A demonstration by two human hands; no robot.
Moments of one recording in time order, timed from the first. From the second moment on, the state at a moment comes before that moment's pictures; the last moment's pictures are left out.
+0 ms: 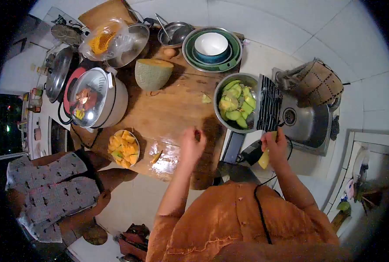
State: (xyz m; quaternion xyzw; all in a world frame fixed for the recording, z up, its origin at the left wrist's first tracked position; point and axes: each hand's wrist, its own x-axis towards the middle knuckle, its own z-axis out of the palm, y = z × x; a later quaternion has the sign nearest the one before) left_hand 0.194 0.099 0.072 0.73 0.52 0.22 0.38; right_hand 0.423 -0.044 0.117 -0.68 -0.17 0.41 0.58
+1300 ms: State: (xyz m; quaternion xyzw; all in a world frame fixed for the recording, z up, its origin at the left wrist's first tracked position) left_hand 0.268 0.072 0.080 0.74 0.40 0.28 0.45; right_hand 0.444 -0.057 0.124 -0.67 -0.12 0.42 0.60
